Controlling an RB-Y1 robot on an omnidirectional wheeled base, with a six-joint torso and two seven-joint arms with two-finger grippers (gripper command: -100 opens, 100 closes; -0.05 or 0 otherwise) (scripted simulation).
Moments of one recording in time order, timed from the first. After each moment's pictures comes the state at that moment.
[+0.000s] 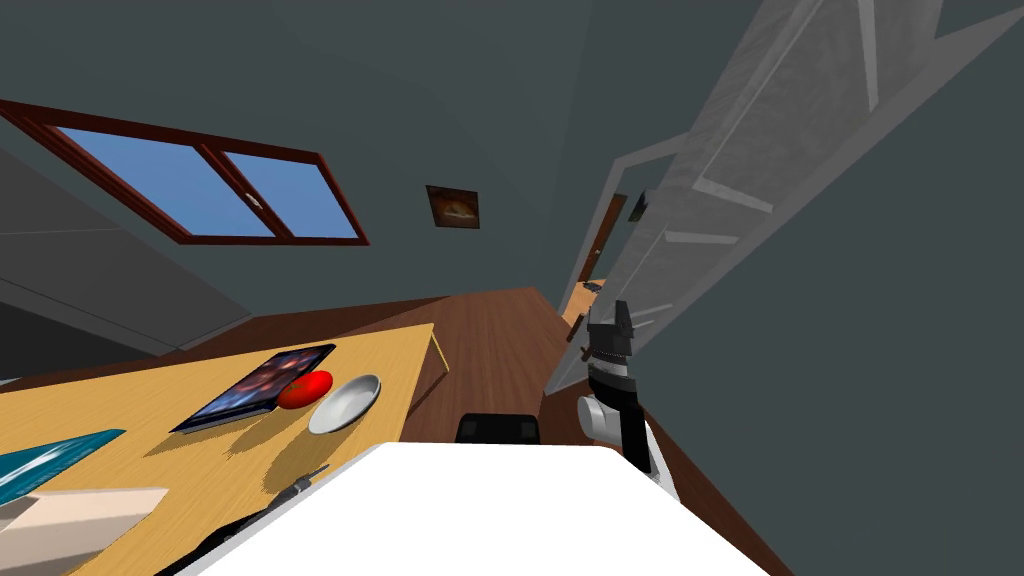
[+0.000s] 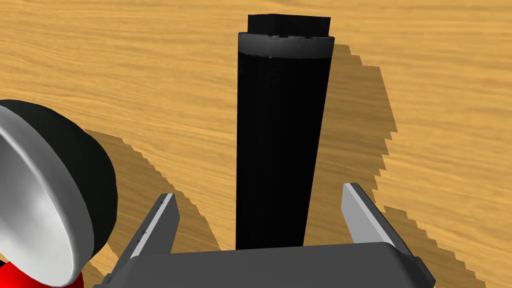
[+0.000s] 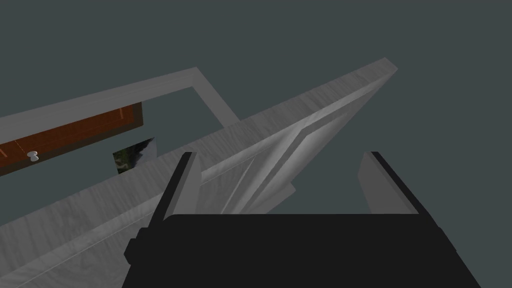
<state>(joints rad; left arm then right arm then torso) 0.69 1.09 -0.54 -1.34 0.68 -0.09 0.69 0.48 0.01 -0.01 -2.25 -0.01 -0.51 -0.03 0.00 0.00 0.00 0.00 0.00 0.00</state>
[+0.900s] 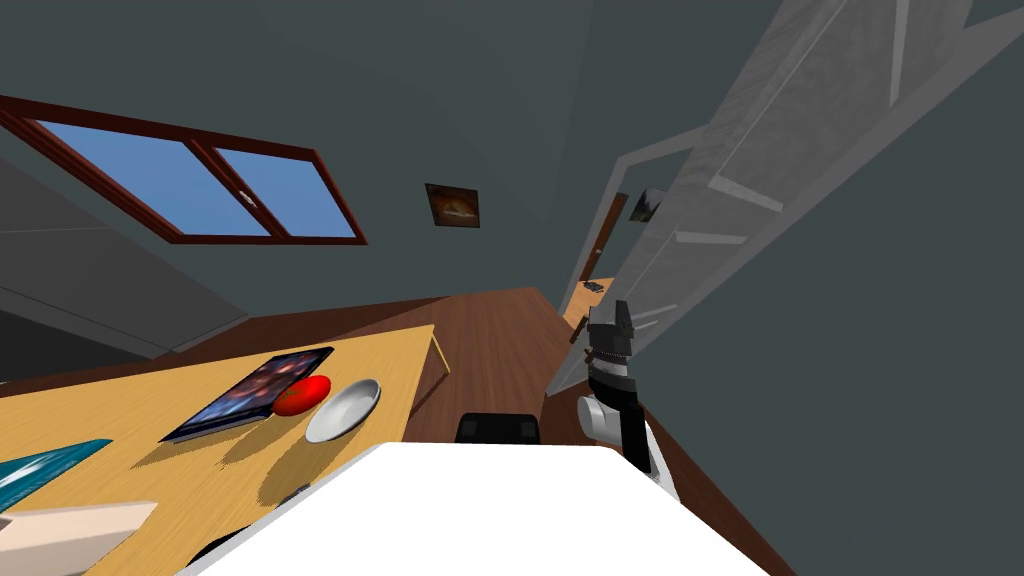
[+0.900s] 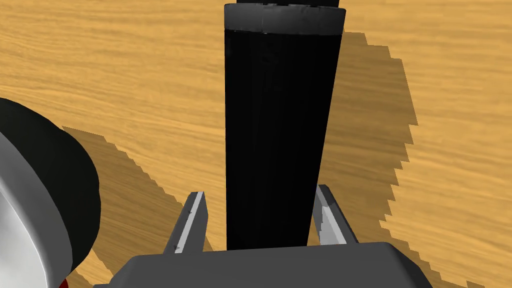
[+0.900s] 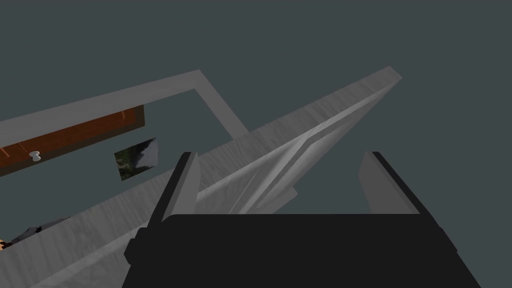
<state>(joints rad) 0.65 1.03 -0.56 -1.27 0.66 -0.09 0.67 0.48 0.01 -0.01 -2.25 -0.01 -0.51 -0.03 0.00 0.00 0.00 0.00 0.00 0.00</state>
